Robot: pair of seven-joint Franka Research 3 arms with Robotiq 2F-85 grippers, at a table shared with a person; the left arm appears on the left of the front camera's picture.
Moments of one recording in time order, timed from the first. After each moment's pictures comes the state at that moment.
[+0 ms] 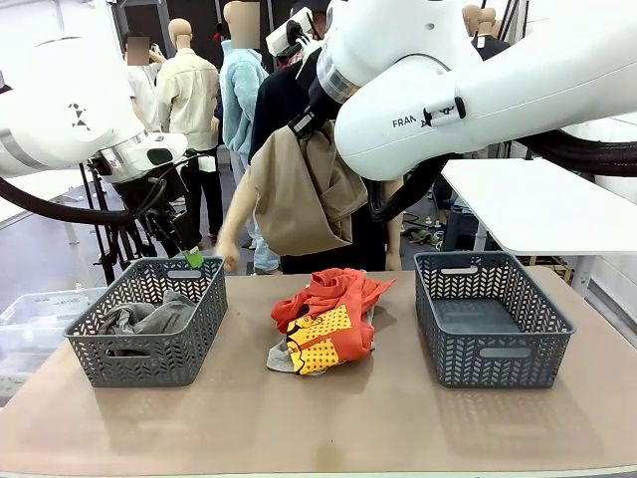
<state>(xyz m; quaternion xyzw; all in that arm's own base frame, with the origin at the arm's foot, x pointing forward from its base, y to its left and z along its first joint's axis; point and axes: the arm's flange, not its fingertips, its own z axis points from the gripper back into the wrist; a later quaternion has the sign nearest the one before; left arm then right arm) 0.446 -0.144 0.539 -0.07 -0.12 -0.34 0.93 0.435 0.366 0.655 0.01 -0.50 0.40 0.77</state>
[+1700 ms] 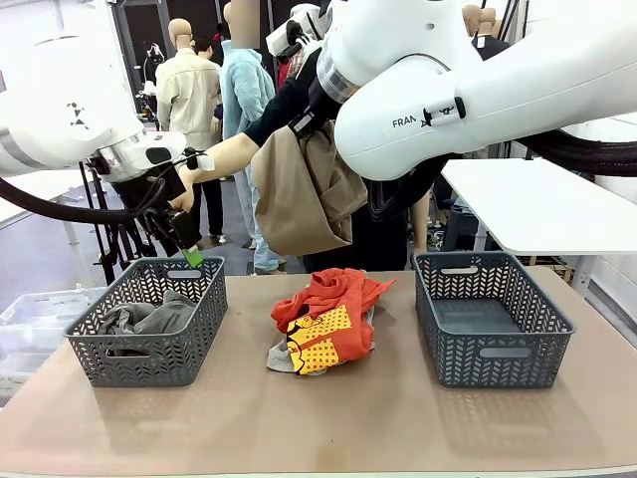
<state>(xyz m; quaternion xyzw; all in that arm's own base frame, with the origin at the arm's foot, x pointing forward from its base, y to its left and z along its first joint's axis) 0.445 -0.141 0.543 -0.07 -0.13 -0.34 0.93 0.435 0.366 0.655 0.01 -0.50 0.40 0.77</state>
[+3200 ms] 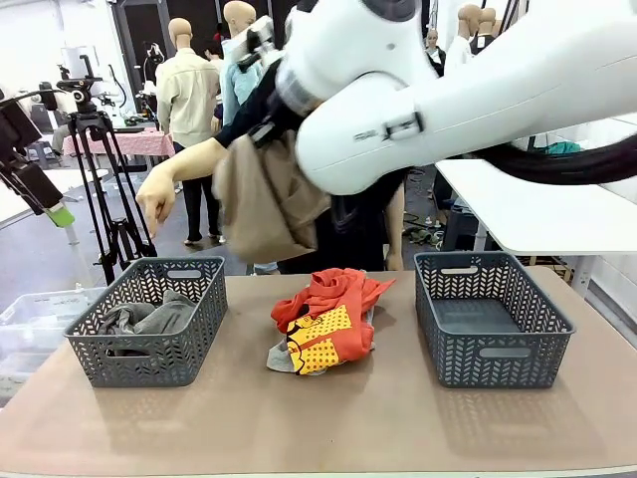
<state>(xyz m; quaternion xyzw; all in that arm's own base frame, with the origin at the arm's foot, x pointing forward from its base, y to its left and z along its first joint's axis) 0.362 0.003 0.639 -0.02 -0.18 -0.32 0.93 0.429 0.443 0.636 0.07 -0.50 0.45 0.74</state>
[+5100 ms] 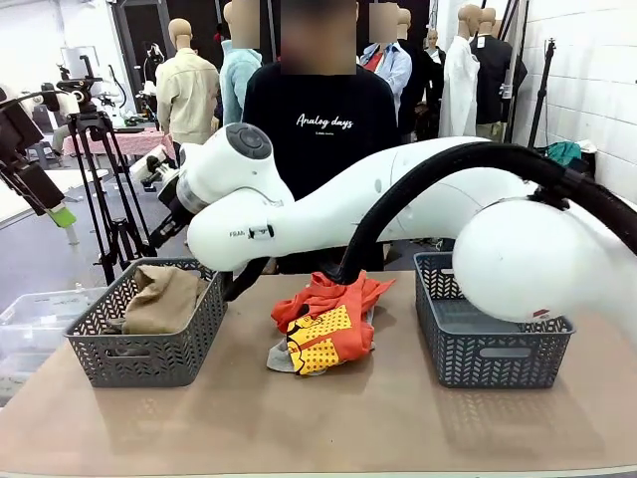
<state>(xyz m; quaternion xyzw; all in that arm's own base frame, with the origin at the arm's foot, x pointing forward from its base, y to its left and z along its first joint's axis) 0.363 0.003 0.639 -0.02 -0.18 -0.32 0.93 0.519 0.617 0.487 0.15 -0.44 0.52 0.72</state>
